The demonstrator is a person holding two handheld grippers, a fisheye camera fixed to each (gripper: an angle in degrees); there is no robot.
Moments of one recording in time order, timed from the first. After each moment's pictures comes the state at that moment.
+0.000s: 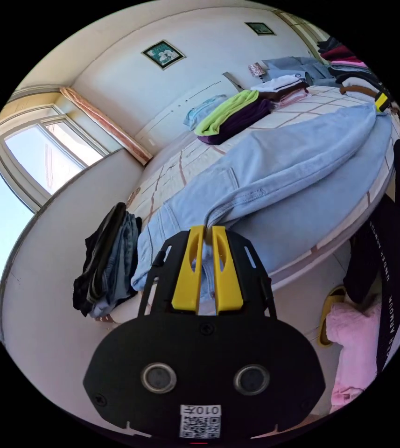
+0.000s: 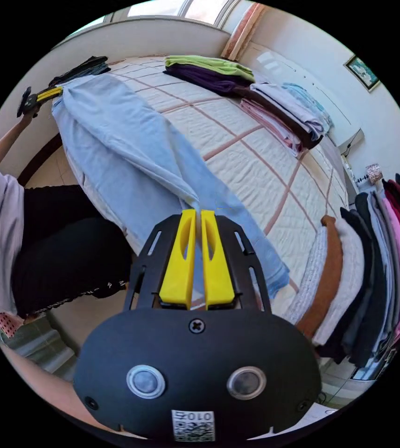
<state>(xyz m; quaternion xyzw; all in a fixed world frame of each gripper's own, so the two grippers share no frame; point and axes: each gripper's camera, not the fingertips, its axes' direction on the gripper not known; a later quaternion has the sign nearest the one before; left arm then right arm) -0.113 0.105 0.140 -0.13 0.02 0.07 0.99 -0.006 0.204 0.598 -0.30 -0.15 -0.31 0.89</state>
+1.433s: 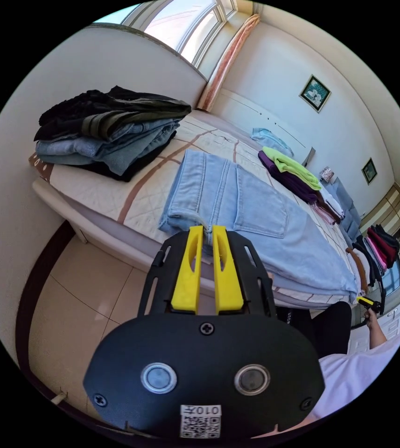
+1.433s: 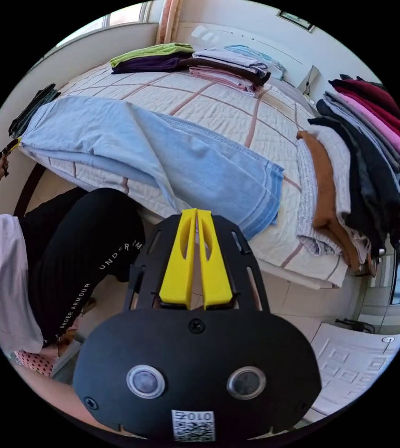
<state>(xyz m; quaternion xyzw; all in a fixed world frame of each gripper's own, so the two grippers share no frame) -0.438 0.203 0.085 -0.17 0.18 -0.41 0.88 0.110 0.212 0.453 -0.36 -0.06 -0.16 0.92</state>
